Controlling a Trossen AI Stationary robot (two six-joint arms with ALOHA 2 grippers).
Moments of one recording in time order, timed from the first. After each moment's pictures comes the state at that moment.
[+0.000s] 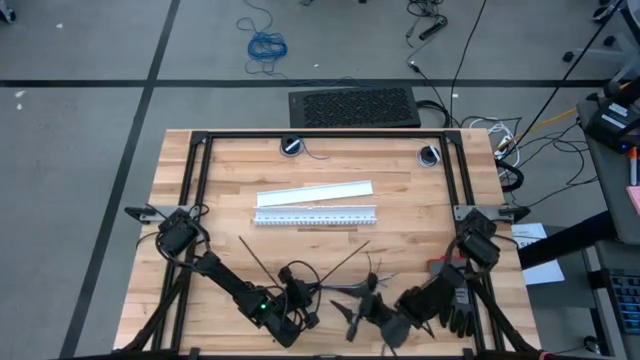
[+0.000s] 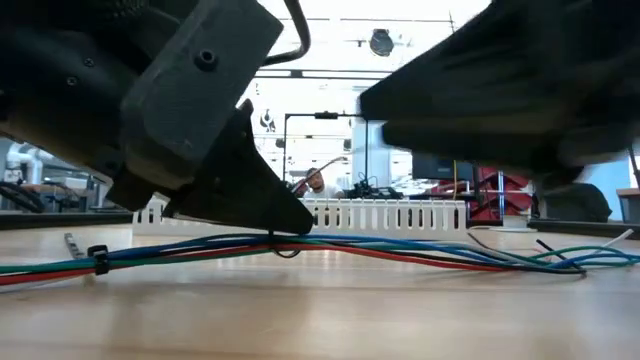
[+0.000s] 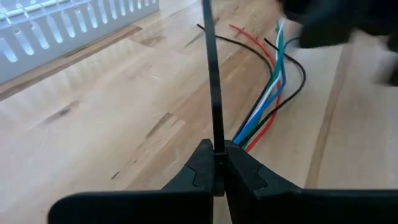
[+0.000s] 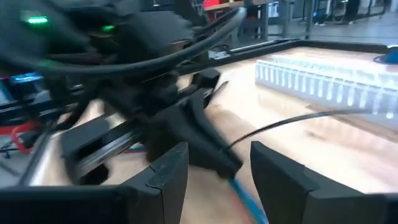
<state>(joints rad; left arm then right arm) -0.69 2.14 1.17 0.07 -0.97 -0.91 0.77 2.22 1.02 0.94 1.18 0.43</state>
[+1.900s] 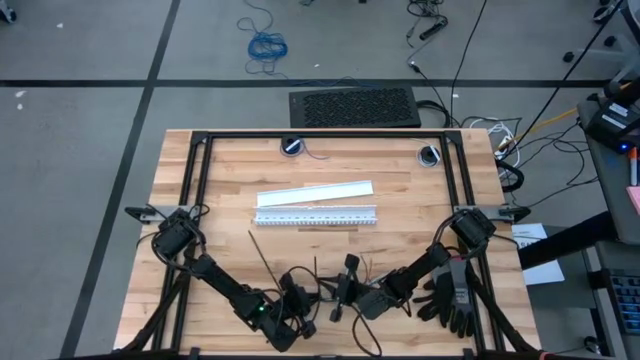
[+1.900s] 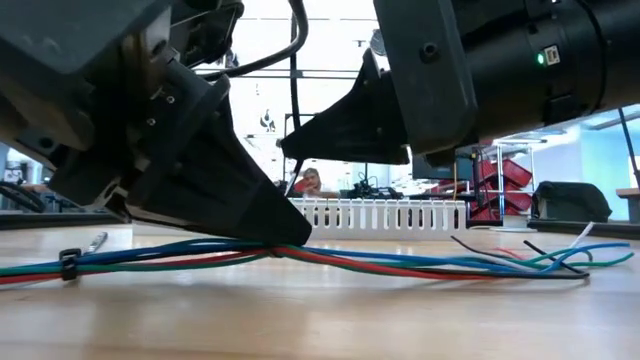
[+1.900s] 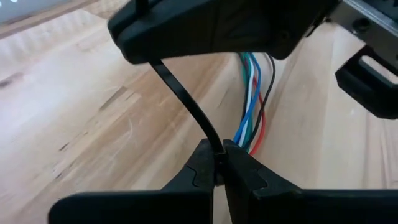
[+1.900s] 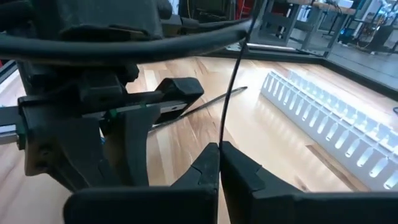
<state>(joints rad) -0.75 2.14 1.17 0.10 -0.83 -0.95 0.57 2.15 1.02 0.85 0.93 0.11</state>
